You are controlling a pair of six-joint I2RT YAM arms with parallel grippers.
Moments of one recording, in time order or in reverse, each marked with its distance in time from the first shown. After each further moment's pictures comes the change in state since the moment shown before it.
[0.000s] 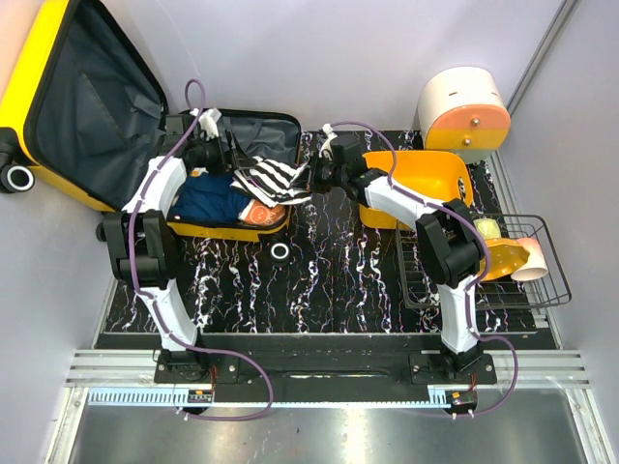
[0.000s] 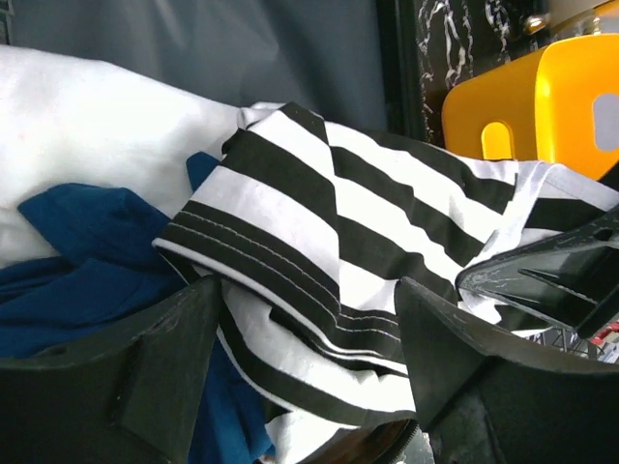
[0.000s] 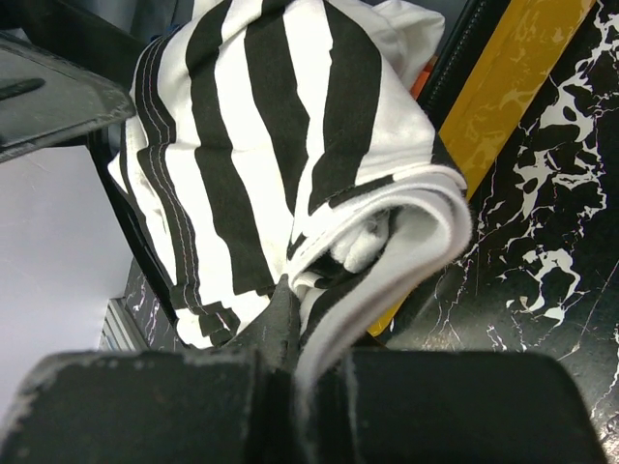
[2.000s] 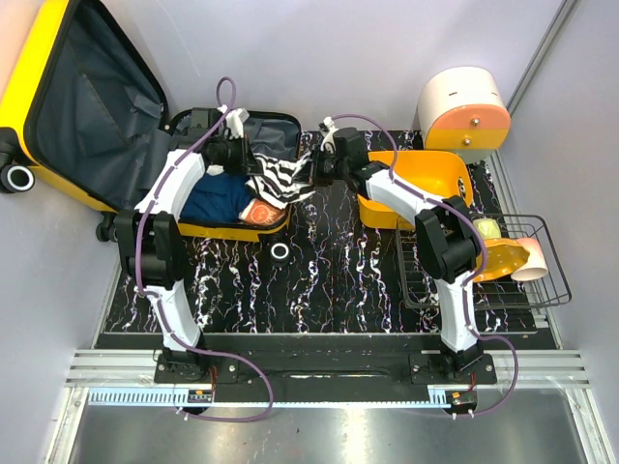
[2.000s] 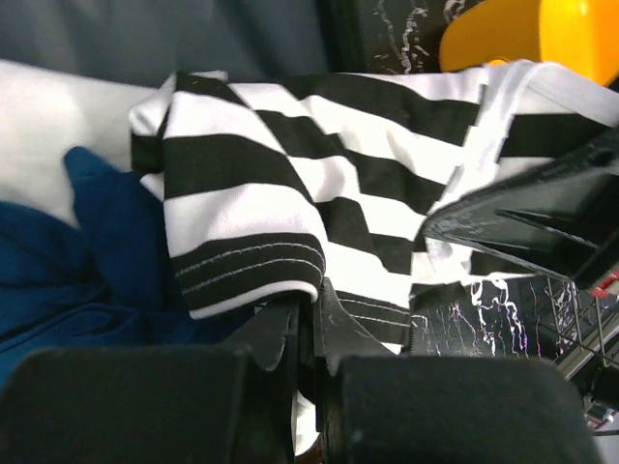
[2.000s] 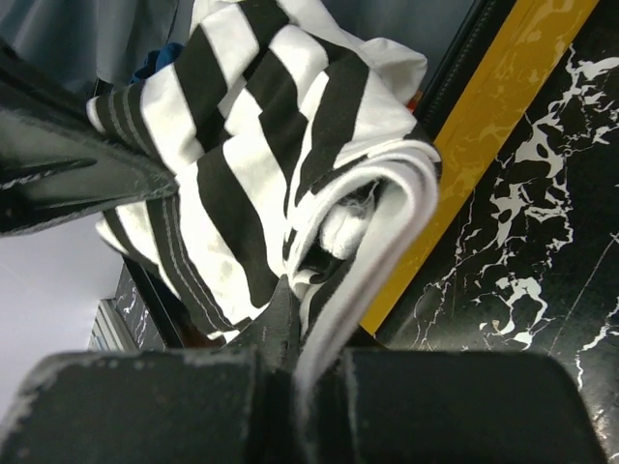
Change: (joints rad) left arm -0.138 0.034 0.107 -0.174 -0.111 0.087; right arm -0.030 0.051 0.089 -0.042 -0.029 -0.039
